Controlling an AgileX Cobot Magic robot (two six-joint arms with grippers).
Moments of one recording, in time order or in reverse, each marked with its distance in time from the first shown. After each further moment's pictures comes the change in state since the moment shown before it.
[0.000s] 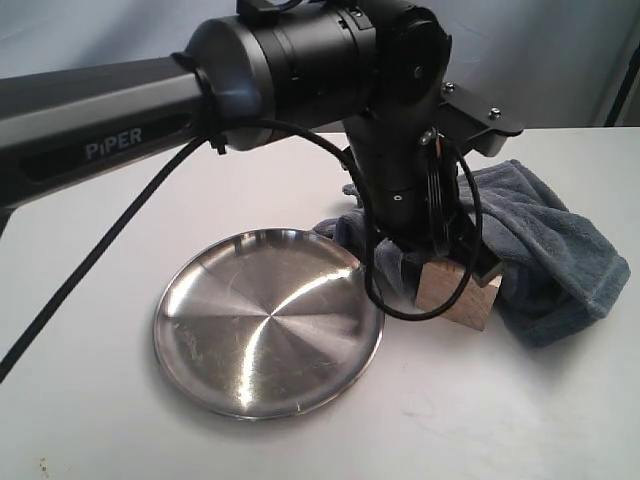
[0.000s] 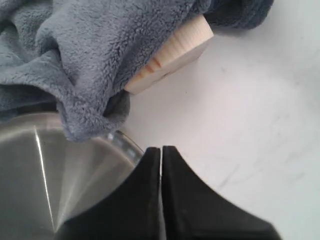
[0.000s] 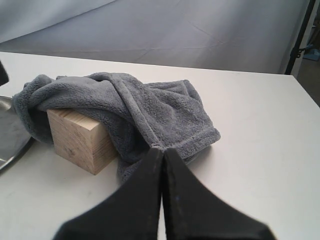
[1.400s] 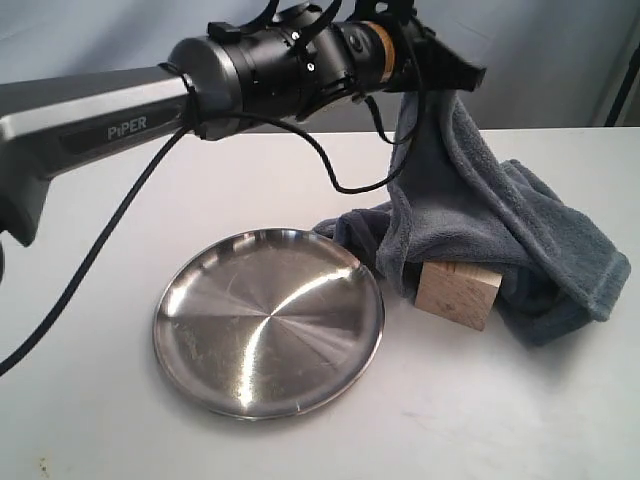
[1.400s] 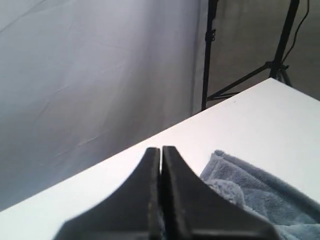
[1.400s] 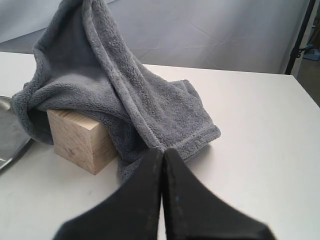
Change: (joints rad) left arm 0.169 0.098 0.001 0.788 -0.935 -0.877; right arm 0.000 0.000 0.000 0.000 0.000 0.000
